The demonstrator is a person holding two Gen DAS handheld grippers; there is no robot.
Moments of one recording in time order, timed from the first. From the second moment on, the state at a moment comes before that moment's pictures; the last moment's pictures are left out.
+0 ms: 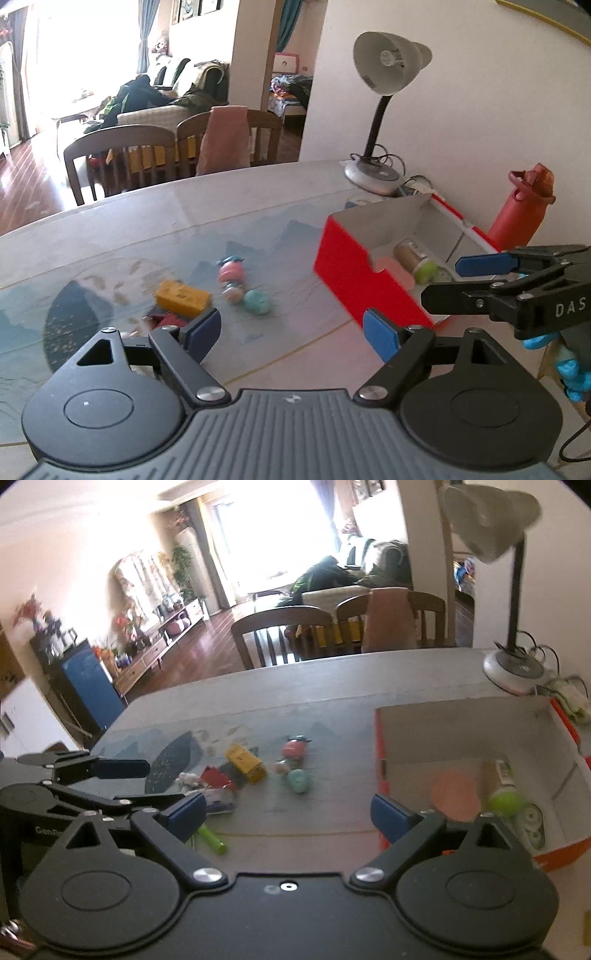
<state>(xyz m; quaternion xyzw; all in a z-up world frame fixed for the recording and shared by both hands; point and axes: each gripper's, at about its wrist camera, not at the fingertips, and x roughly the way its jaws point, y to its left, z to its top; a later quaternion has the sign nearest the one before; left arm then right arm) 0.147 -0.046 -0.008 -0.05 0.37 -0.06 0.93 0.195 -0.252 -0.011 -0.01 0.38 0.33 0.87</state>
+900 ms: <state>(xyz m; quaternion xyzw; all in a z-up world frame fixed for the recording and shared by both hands) 0.155 0.047 -0.092 -0.11 0.39 0.05 0.91 0.230 -0.148 -0.087 -0.12 0.39 0.34 0.85</state>
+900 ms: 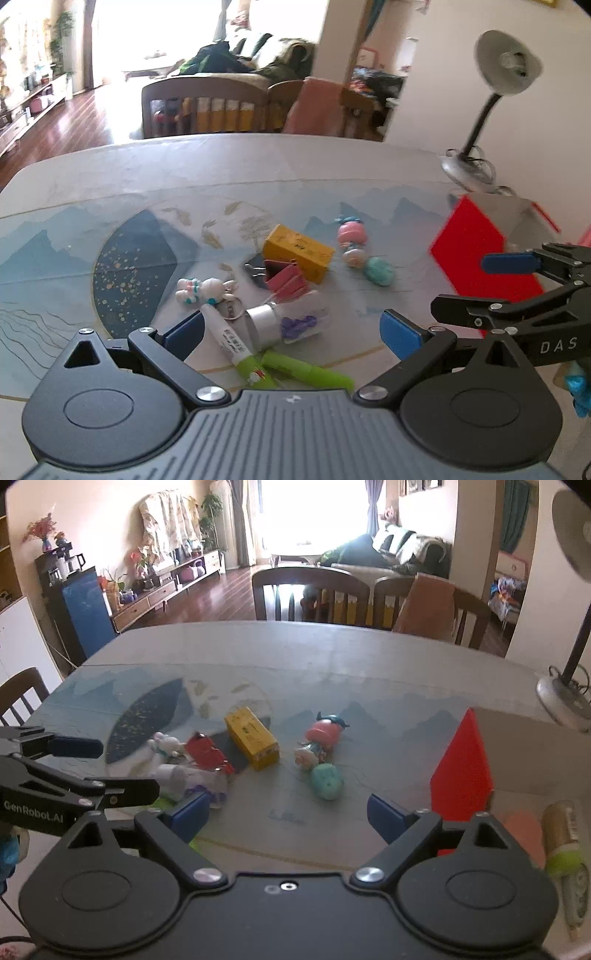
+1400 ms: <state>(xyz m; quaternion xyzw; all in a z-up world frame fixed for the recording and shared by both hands) 0.193 0.054 -0.134 -0.15 0.40 0.11 0.90 0.280 -0.135 -0.148 -0.12 0.40 0.31 0.85</state>
